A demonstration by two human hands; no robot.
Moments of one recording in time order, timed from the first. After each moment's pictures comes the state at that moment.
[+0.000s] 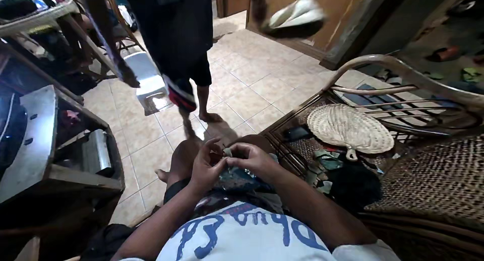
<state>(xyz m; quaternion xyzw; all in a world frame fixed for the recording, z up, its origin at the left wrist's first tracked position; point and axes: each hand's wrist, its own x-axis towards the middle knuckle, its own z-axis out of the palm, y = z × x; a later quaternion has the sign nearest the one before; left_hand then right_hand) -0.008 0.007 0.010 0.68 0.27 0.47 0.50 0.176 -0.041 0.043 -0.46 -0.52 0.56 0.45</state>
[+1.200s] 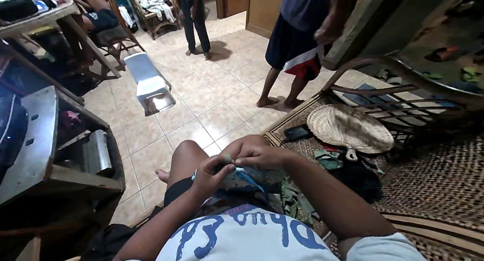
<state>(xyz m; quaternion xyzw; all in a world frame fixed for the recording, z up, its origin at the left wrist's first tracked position) -0.014 -0.004 0.002 0.73 0.21 0.43 0.49 0.222 -0.014 0.051 -0.36 -0.76 0.50 0.20</state>
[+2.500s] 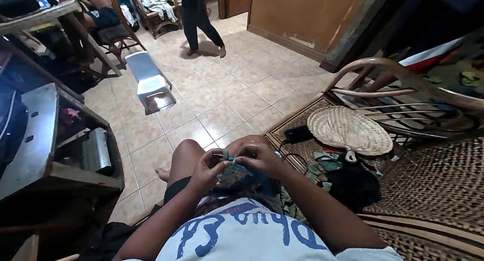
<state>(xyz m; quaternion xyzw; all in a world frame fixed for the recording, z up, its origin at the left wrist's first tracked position) -0.018 -0.002 0.012 0.60 0.28 0.39 0.63 0.205 -0.036 0.018 -0.45 -0.69 0.36 0.43</state>
